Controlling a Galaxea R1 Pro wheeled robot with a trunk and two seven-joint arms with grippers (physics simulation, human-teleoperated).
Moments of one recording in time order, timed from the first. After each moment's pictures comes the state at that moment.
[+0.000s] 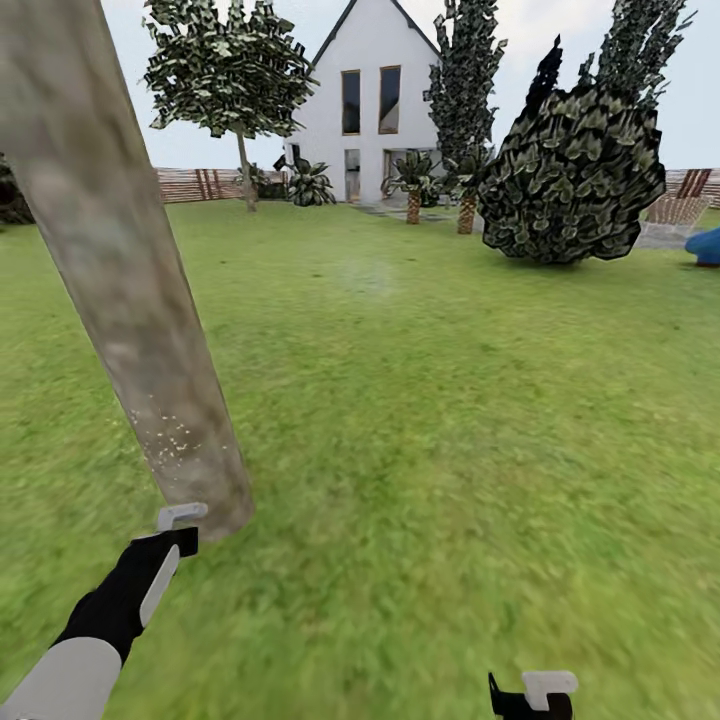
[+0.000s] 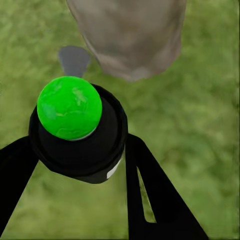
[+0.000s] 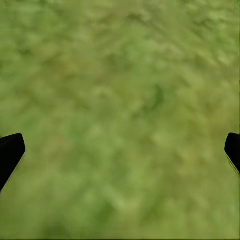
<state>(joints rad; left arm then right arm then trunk) -0.59 0.14 0.10 -0.79 0.11 0.51 0.22 -0.37 -0.05 -0.13 -0.13 0.17 -0.52 -0.09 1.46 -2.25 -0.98</state>
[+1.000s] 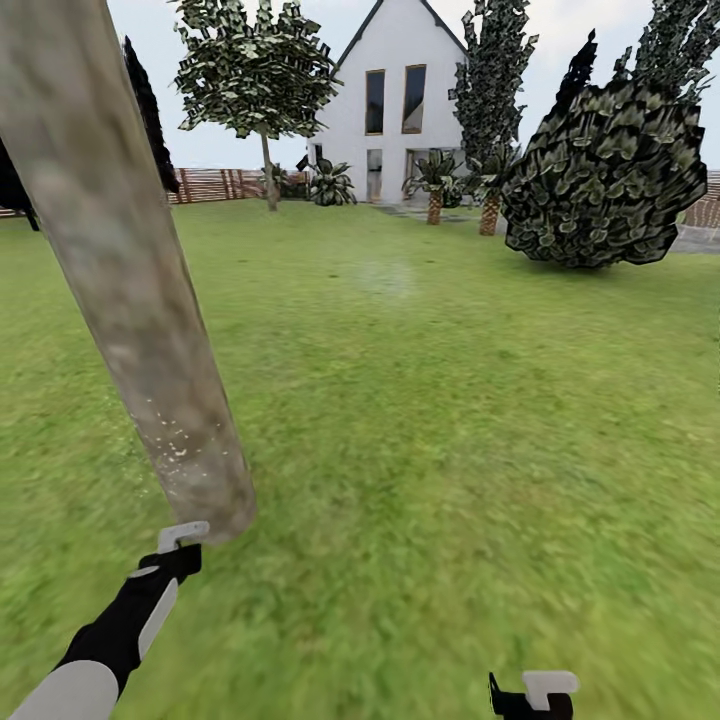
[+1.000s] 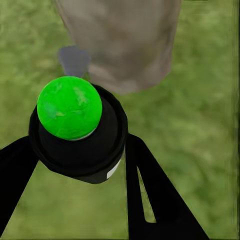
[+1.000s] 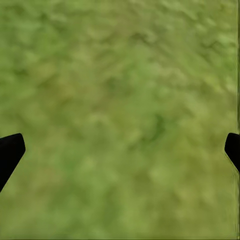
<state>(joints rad) -0.56 0.14 0.11 -0.65 0.11 0.23 0.15 -0.37 -0.06 -0.13 -0.13 0.17 -0.52 -0.09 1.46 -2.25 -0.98</state>
